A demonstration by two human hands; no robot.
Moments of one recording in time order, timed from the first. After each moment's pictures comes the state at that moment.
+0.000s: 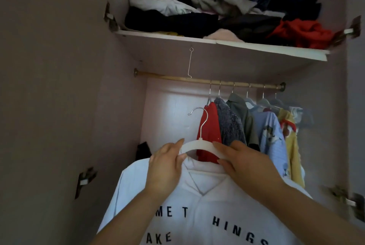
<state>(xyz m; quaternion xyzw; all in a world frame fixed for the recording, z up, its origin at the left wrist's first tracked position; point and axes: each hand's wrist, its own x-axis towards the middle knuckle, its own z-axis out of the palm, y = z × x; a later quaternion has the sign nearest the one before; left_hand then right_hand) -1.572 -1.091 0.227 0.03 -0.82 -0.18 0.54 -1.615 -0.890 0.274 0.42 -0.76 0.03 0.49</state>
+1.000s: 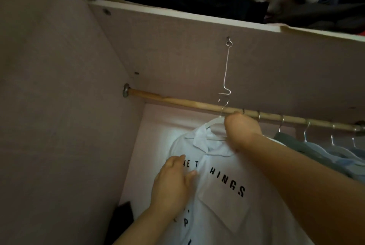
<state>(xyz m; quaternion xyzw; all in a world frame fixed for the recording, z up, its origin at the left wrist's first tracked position) -1.821 -1.258 0.325 0.06 -0.82 -0.23 0.53 -1.871 -1.118 0.468 0.23 -0.85 -0.05 0.47</state>
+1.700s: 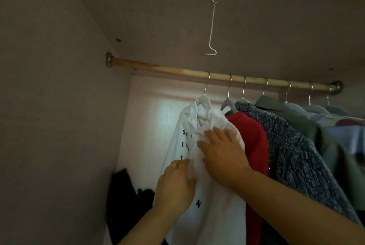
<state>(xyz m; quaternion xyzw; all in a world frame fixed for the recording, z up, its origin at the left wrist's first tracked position) -1.828 -1.228 0.254 0.05 -0.87 -0.22 0.43 -1.862 -1.106 0.331 0.34 -0.82 -0.10 0.45</state>
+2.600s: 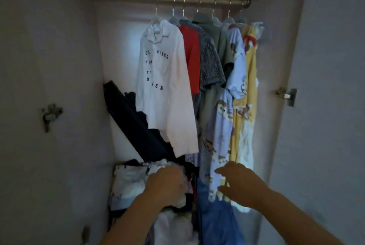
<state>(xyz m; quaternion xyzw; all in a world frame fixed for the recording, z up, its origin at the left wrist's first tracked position) -1.530 -1.025 0.053 -0.02 -0.98 -0.06 0.18 -1.578 -0.819 0.065 0.32 -0.94 0.06 0.06</state>
